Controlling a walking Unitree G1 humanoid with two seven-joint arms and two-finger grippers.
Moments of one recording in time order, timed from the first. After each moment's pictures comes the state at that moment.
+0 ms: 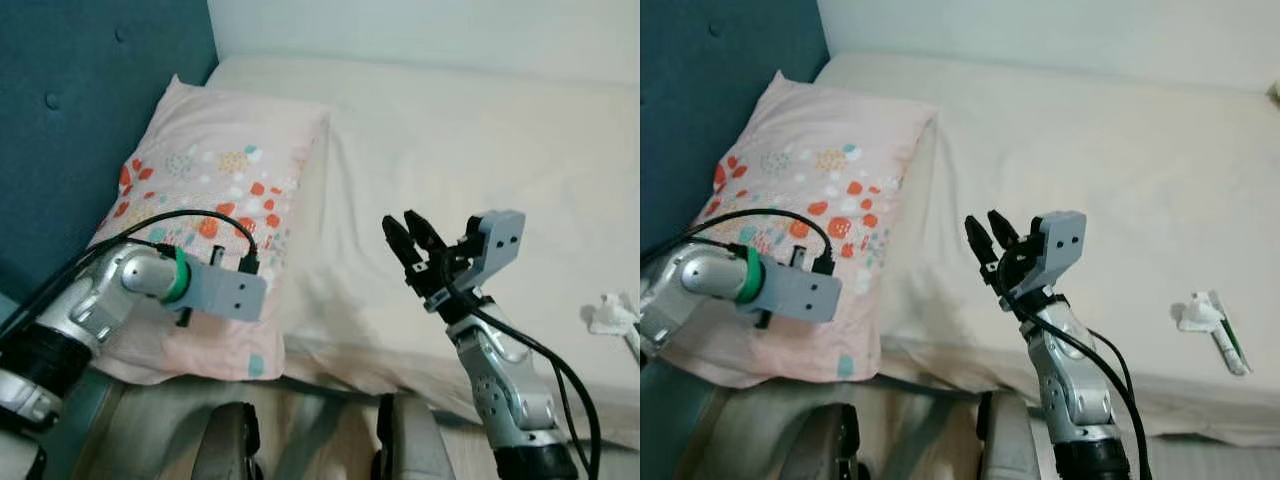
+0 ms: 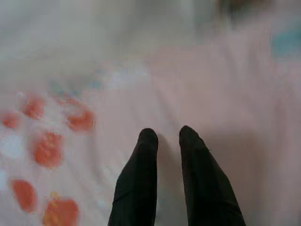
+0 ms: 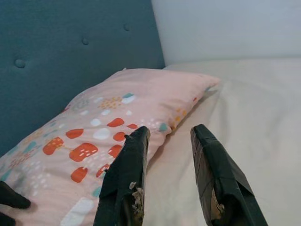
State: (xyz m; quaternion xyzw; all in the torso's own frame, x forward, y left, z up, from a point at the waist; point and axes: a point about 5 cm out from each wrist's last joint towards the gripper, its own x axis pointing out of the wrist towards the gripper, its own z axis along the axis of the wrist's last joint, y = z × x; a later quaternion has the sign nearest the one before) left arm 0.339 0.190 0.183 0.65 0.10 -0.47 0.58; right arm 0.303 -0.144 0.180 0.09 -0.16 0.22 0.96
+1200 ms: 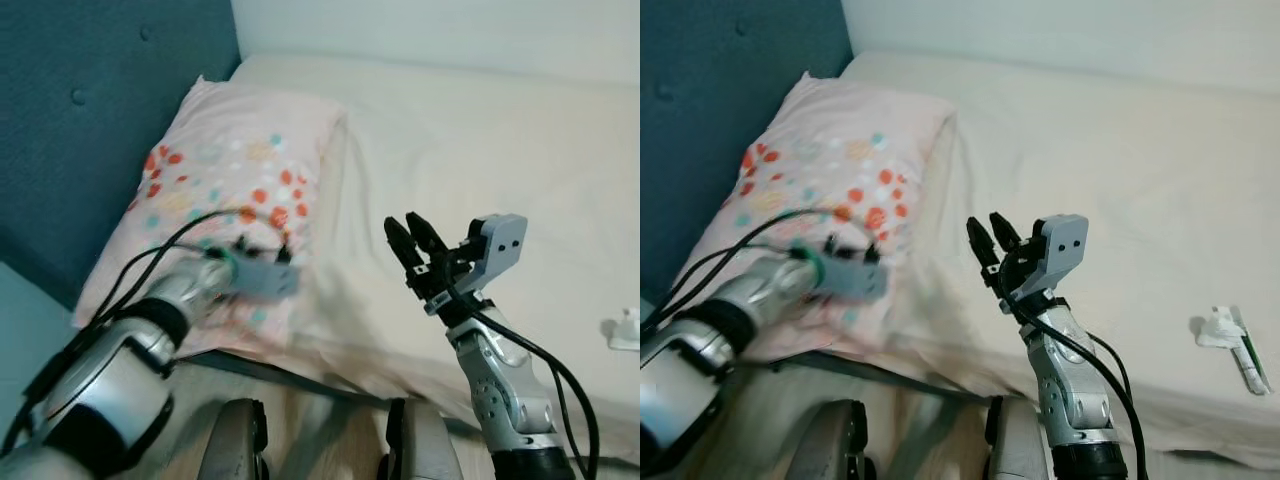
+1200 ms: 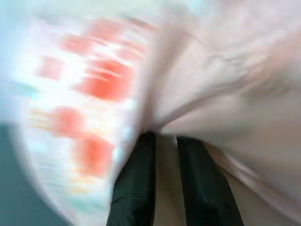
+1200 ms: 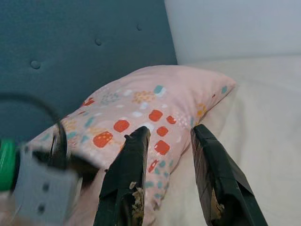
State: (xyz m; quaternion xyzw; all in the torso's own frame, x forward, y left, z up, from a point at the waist) left arm 0.402 0.114 0.165 0.68 -0.01 -0.22 0.70; right arm 0.302 -0.143 0.179 0.09 -0.16 0.22 0.96
